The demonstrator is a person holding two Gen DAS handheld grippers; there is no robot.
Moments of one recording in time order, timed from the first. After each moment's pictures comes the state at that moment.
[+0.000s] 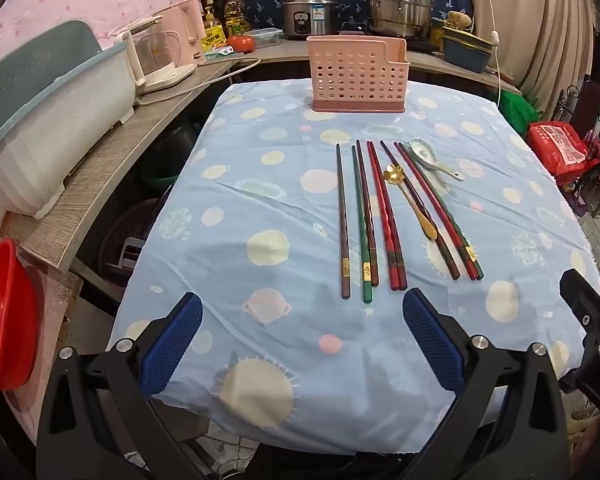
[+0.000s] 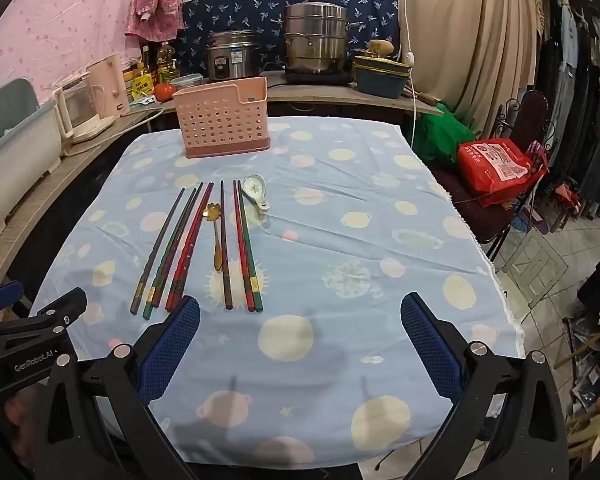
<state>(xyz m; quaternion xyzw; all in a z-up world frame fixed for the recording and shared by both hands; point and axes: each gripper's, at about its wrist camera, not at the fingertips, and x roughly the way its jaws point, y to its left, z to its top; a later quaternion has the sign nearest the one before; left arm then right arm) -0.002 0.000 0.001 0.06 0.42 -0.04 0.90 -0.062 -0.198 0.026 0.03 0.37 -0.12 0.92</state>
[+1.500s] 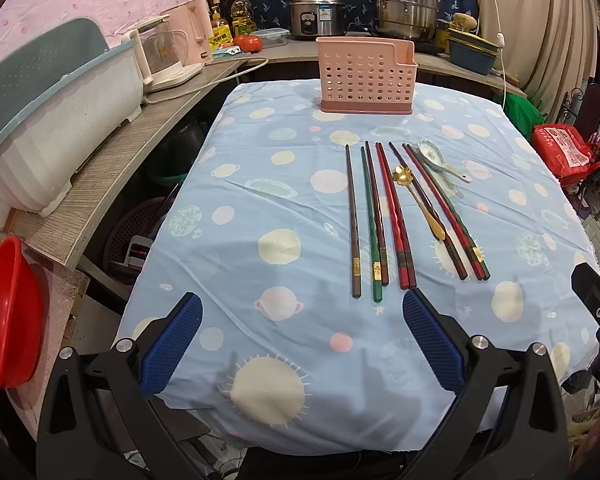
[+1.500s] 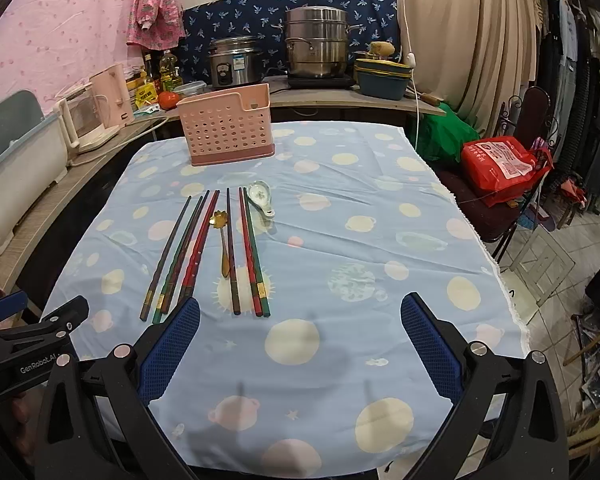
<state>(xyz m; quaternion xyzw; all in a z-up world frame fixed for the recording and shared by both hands) -0.003 0.012 0.005 0.05 0.42 -0.03 0.90 -0.066 -0.195 0.032 0.05 0.36 -0.11 0.93</state>
